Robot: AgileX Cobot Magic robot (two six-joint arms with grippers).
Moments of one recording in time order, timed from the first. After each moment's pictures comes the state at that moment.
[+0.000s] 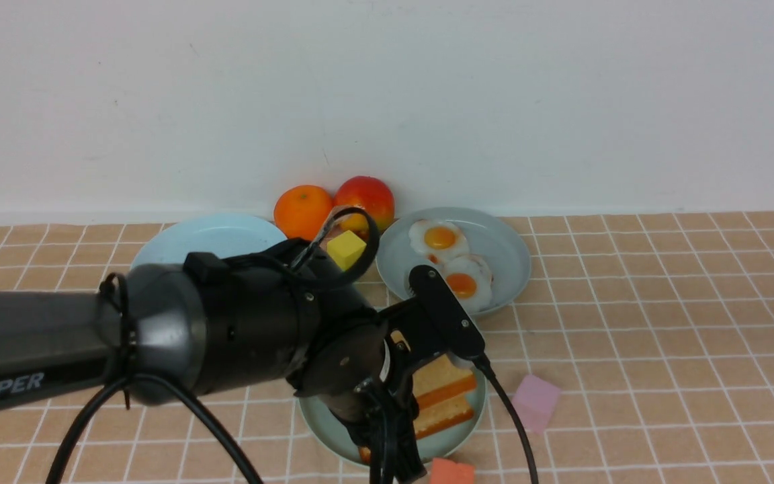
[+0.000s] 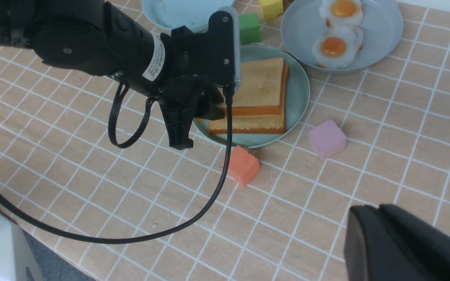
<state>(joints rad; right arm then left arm) 0.14 0.64 -1.08 0.46 1.23 -0.26 -0.79 1.76 -1.12 0.22 0.54 0.15</state>
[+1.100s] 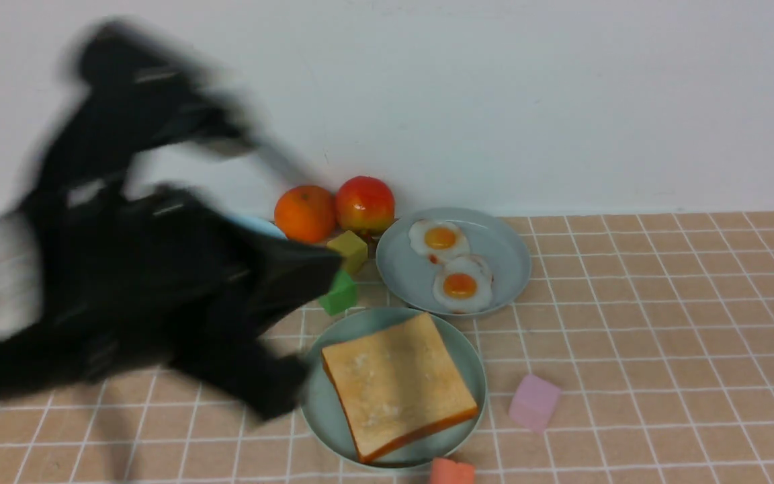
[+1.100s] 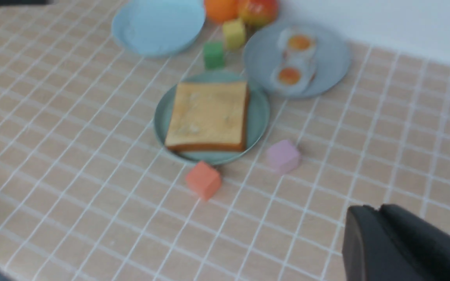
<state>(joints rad) 0.14 0.46 -1.08 0.34 1.24 -0.22 -0.79 0.87 -0.82 -0.03 0.35 -0.03</state>
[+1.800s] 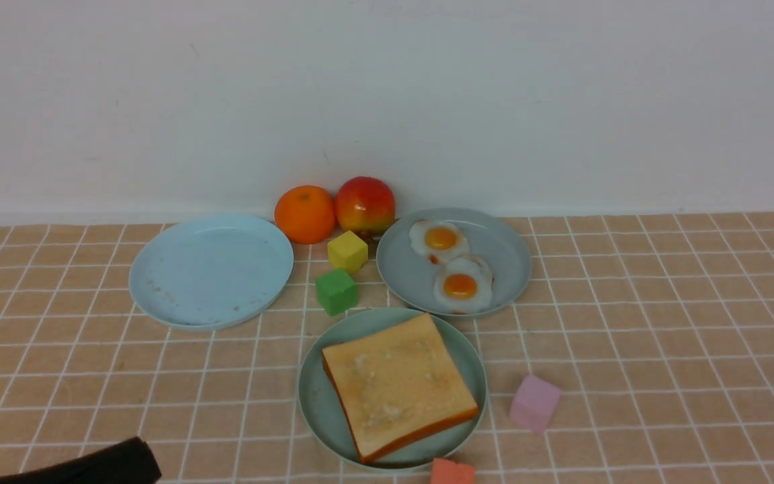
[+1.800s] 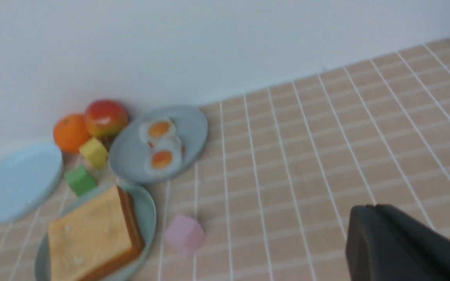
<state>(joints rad) 0.14 0.12 -0.61 -0.04 0.86 0.35 -0.79 0.29 -0.17 -0.11 -0.09 -0.03</state>
